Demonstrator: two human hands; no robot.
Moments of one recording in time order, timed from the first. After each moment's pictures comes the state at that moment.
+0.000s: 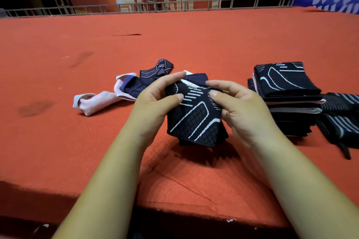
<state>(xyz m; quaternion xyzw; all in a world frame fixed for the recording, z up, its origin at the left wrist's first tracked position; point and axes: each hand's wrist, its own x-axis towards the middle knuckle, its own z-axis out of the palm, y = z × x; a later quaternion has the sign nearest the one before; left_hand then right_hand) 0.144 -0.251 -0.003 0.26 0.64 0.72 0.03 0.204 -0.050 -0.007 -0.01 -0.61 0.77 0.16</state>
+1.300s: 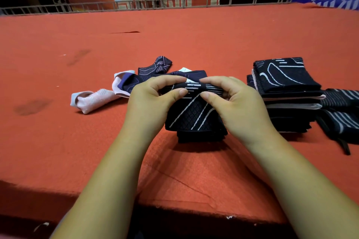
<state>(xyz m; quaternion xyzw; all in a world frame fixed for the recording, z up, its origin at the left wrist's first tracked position) 0.150 -0.247 0.006 0.22 0.76 0.60 -0.13 0.206 -0.051 -0.007 0.04 -0.82 0.49 0.29</state>
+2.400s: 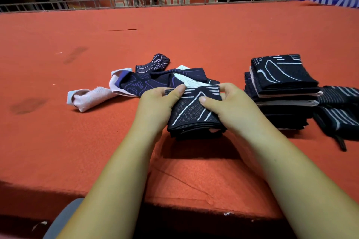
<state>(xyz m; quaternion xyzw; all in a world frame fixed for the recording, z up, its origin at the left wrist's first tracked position) 0.133 -0.226 -0.020 0.10 0.74 0.67 0.00 0.198 -0.049 -0.014 -0.10 -0.77 0.62 0.12</state>
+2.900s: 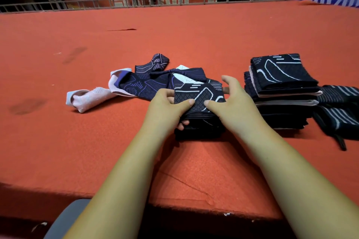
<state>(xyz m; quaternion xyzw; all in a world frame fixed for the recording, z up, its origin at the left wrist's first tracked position) 0.127 -0.210 -0.038 0.09 0.76 0.64 0.04 0.187 -0.033 -0.028 -0.12 -0.86 0.46 0.20</state>
